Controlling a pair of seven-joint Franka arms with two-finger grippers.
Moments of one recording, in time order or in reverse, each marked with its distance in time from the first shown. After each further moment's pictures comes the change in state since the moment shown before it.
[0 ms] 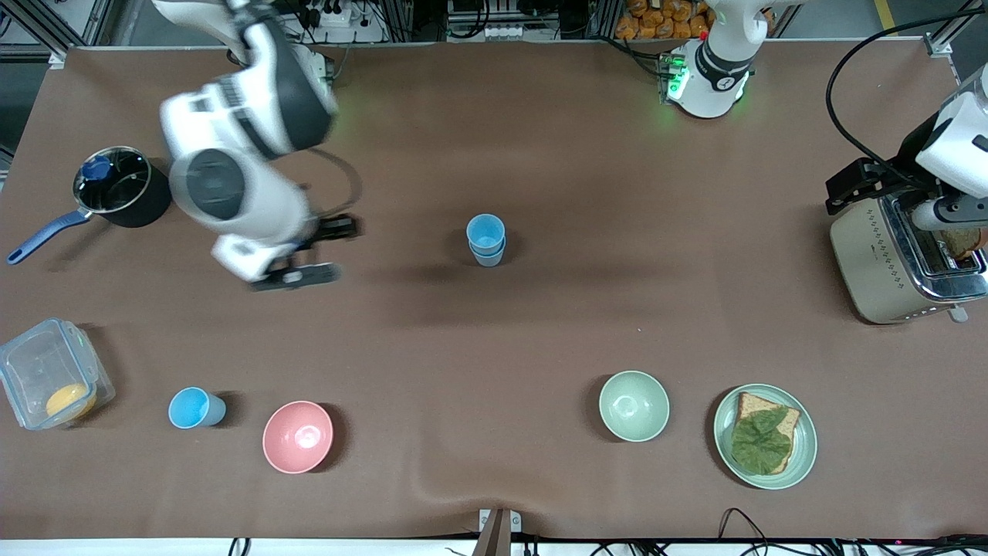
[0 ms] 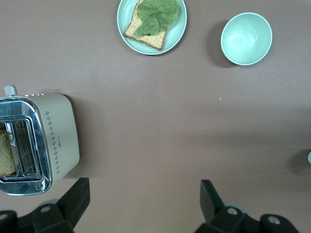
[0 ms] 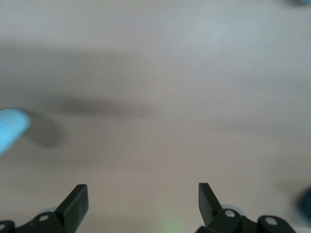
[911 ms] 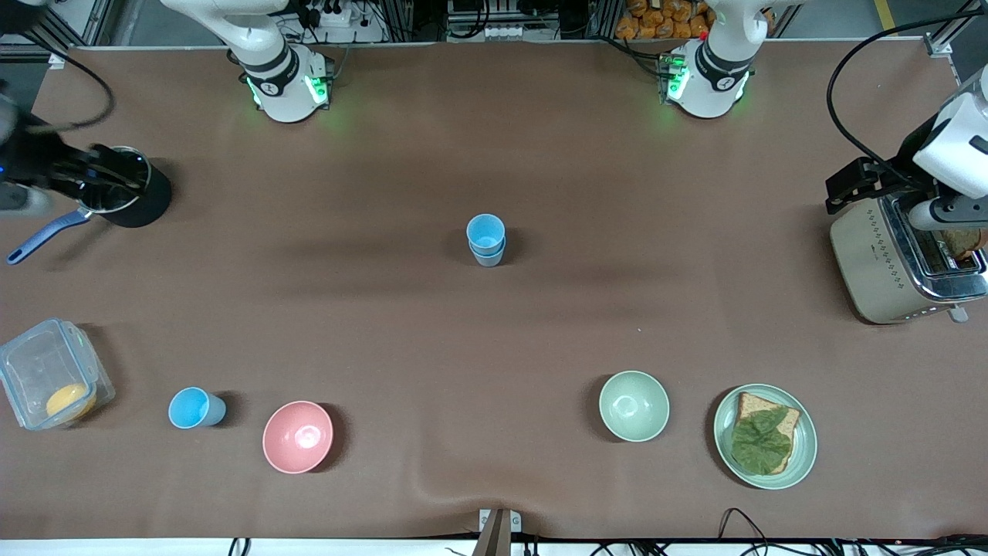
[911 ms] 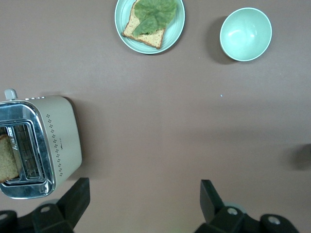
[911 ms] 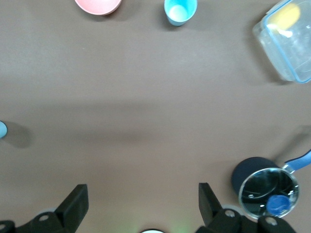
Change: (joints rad) left arm 0.002 0.000 0.003 -0.003 0.006 0.000 0.042; right arm -0.409 -0.313 0.010 -0.031 0.038 -0.120 -0.286
